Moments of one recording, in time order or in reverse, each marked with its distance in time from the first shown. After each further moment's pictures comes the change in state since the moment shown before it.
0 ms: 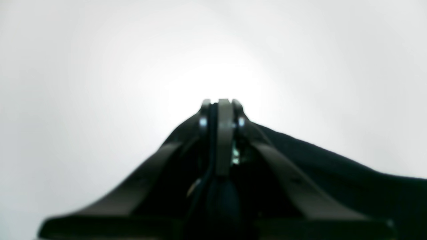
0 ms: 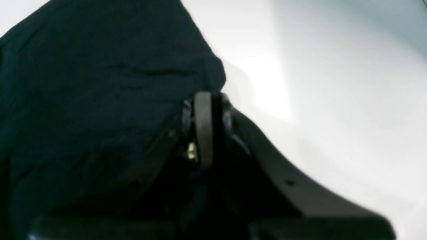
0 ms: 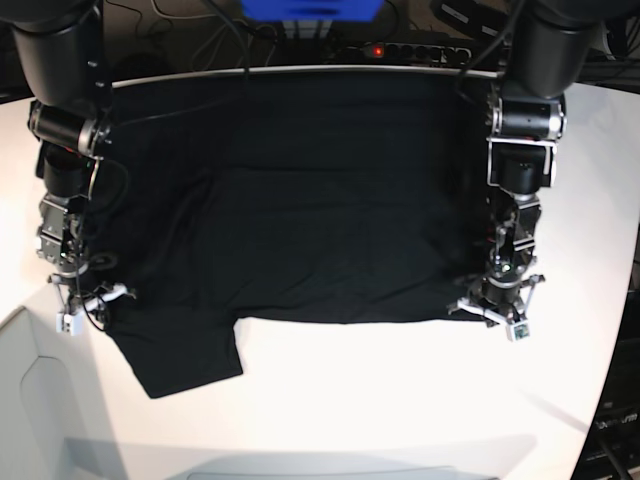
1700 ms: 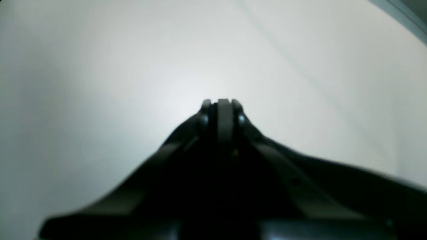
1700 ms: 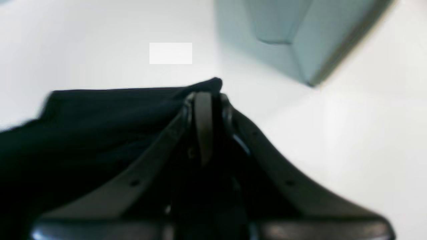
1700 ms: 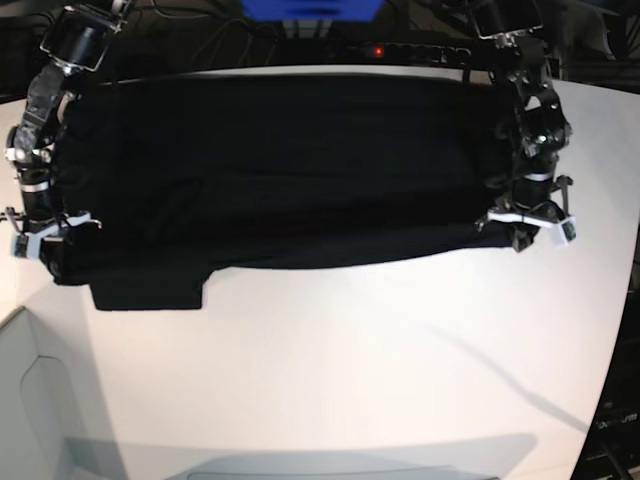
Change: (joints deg) left arm 41.1 7.6 -27.9 64.9 -0.9 -0.5 23.3; right arm -35.8 -5.2 14.6 57.2 6.4 0.9 -7.1
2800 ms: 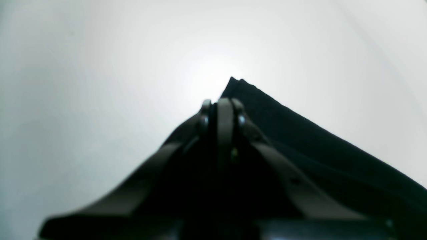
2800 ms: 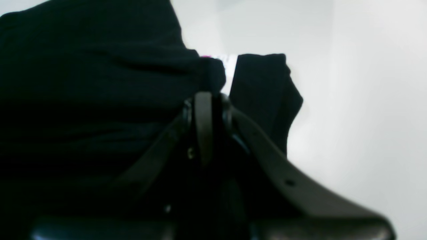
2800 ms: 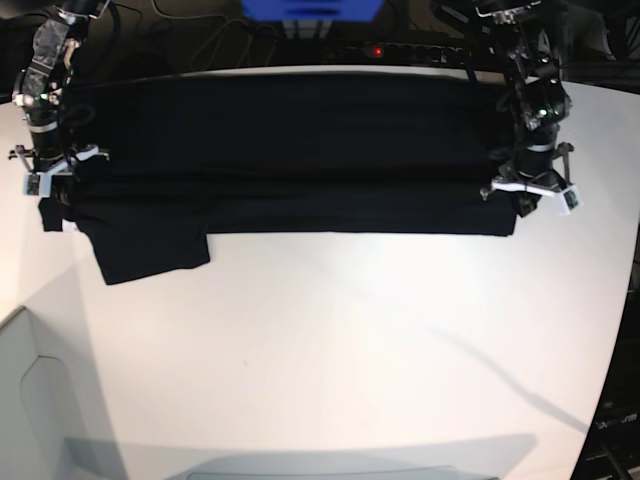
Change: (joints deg) left arm 5.2 1.1 -2.5 -0.4 0.0 -0.1 -0.2; right arm -12.9 -0.6 0.9 0.1 0.0 0.4 0.4
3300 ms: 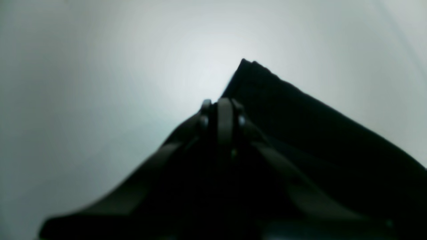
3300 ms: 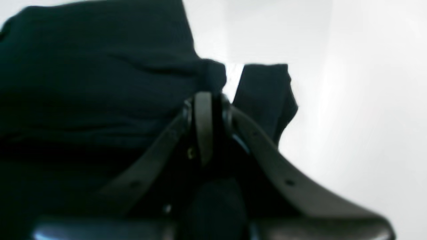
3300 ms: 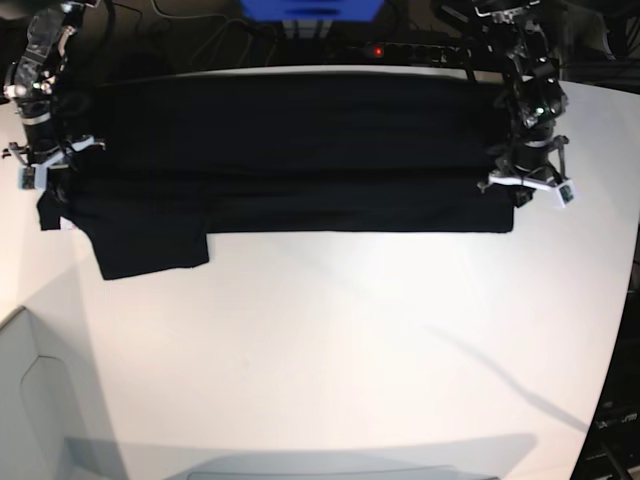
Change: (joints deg) left arm 0.0 0.0 0.0 -3.1 0.0 0.0 0.2; right arm -3.2 -0.5 2.8 5.7 0.0 5.8 -0.1
